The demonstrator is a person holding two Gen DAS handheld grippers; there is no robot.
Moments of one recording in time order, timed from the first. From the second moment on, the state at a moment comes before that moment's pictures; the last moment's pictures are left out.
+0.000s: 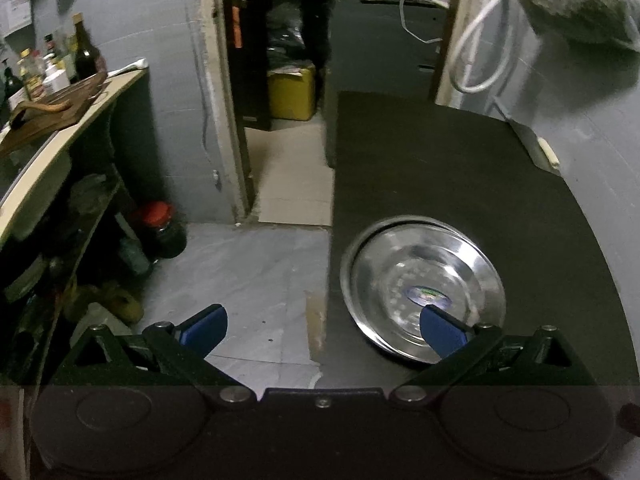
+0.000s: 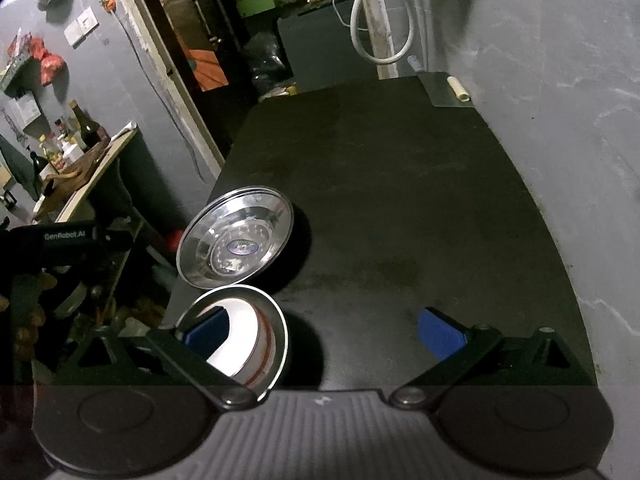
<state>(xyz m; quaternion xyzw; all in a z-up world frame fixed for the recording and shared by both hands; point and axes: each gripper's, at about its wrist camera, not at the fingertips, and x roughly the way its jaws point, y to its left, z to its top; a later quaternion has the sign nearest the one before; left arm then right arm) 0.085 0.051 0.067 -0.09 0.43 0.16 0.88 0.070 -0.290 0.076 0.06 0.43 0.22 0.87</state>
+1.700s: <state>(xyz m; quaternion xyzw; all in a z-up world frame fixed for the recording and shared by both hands) 0.094 0.039 -0.013 0.02 0.52 -0.16 0.84 0.074 -0.243 0.031 0.02 0.55 0.07 0.83</state>
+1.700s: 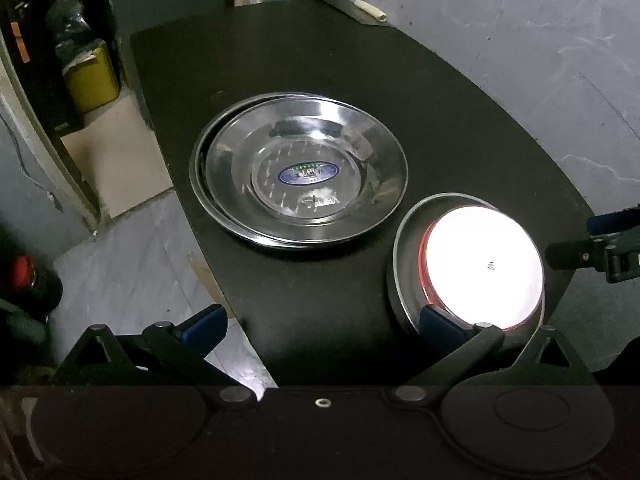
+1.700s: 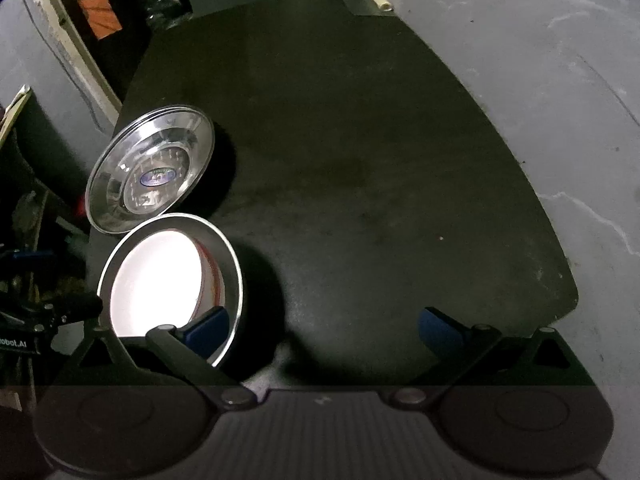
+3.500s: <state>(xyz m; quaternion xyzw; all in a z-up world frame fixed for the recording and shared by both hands) 0.111 0.010 -0.017 0.00 0.56 -0.17 0.81 0.100 -0.247 -0.002 0.08 0.59 0.23 0.77</state>
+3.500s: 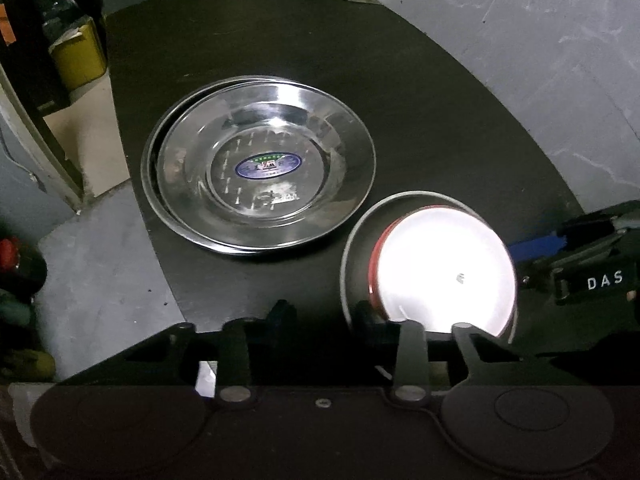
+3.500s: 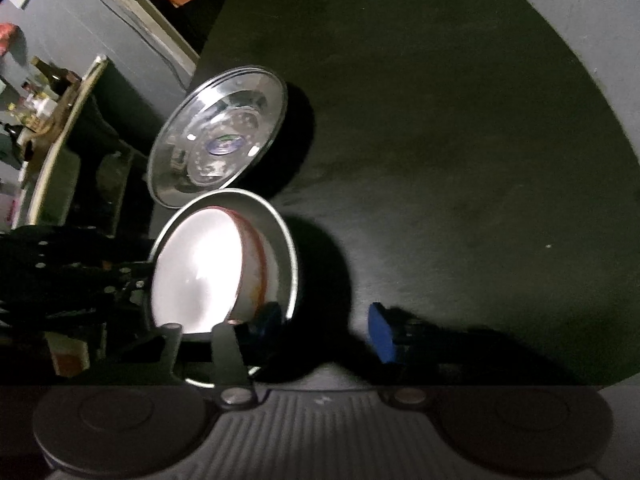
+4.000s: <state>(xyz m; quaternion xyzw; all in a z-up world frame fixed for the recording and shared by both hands) 0.109 0.005 -0.015 -0.01 0.55 -0.19 0.81 0.101 -0.243 -0.005 0.10 0.58 0.27 0.76</state>
